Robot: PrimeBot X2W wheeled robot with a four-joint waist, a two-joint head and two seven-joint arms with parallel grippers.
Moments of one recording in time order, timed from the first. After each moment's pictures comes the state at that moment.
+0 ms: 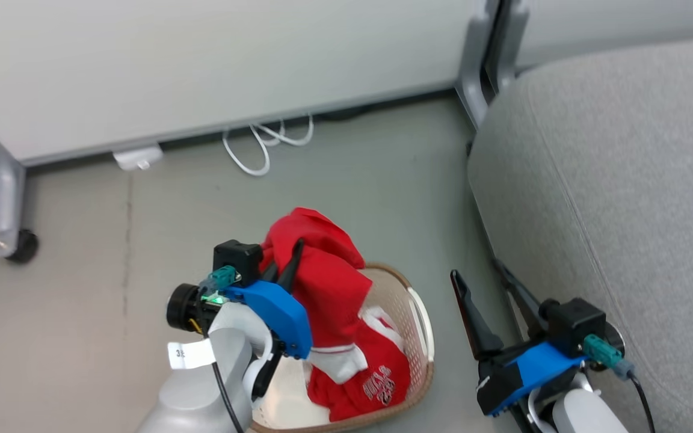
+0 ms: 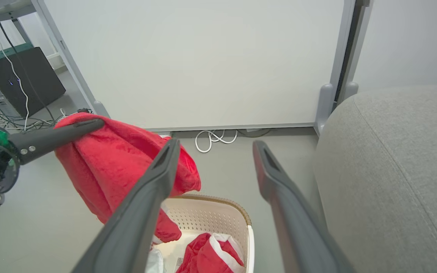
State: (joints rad) left arm -0.60 0.05 -0.61 0.93 -0.58 -0.13 -0.22; right arm -0.22 -0.05 0.22 0.34 0.19 0.13 -0.22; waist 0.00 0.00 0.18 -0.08
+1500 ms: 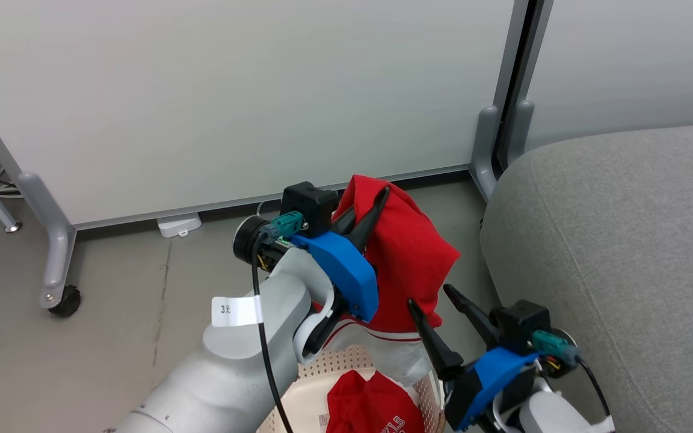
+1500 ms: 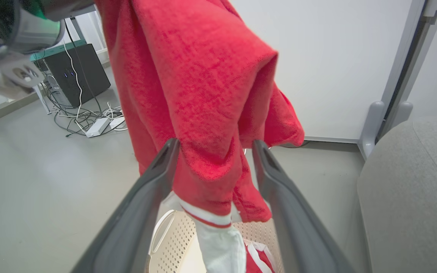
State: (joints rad) left arm -0.79 0.05 -0.99 0.78 -0.88 -0.09 -0.22; right arm -0.24 -0.05 0.35 0.42 0.28 0.13 -0.13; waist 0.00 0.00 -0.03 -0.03
